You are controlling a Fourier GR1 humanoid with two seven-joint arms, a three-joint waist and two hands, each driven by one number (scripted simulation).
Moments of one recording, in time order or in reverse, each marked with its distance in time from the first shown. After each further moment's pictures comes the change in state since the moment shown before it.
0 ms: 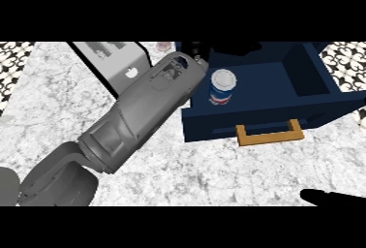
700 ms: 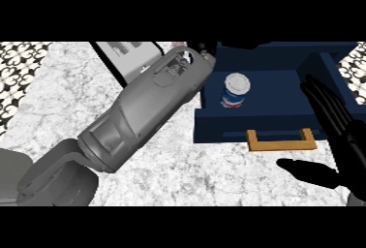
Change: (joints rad) left arm -0.037 0.000 0.005 -0.024 0.023 0.032 0.004; right arm -0.111 -0.083 0.207 0.196 0.542 -0.101 -0.045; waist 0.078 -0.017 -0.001
